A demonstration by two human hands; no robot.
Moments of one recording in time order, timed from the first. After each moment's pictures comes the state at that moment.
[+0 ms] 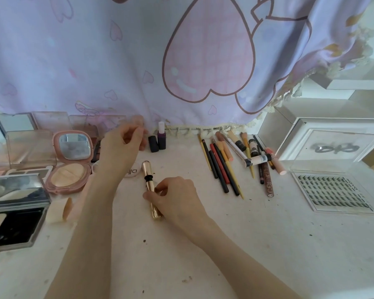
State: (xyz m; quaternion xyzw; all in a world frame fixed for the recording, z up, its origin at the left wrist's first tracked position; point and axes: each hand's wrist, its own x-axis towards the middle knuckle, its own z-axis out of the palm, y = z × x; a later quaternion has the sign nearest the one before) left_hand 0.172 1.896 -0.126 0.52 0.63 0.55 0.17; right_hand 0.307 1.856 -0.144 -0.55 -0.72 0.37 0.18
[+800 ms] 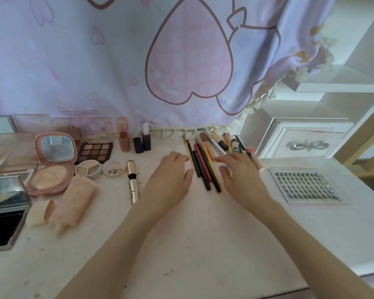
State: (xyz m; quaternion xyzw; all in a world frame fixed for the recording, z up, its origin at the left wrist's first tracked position) left_hand 0.271 1.884 -0.153 0.72 0.63 0.25 0.11; right_hand 0.444 1.902 -0.145 -0.57 -0.79 0.03 0.24
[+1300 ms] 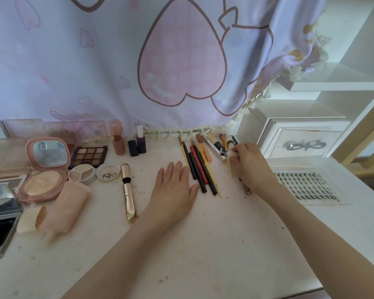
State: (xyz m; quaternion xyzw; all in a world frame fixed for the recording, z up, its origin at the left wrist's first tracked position) left_hand 0.291 1.882 -0.174 0.75 0.66 0.06 0.09; right_hand 0.480 1.949 -0.148 -0.60 -0.77 -0.01 0.19
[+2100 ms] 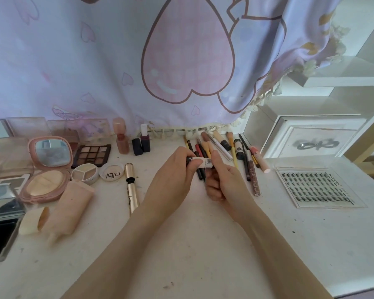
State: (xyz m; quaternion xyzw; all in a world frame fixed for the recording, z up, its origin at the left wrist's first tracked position) left_hand 0.280 1.885 -0.151 0.70 0.55 0.42 0.15; right_hand 0.409 1.892 -0.142 -0.46 -0.45 0.62 0.44
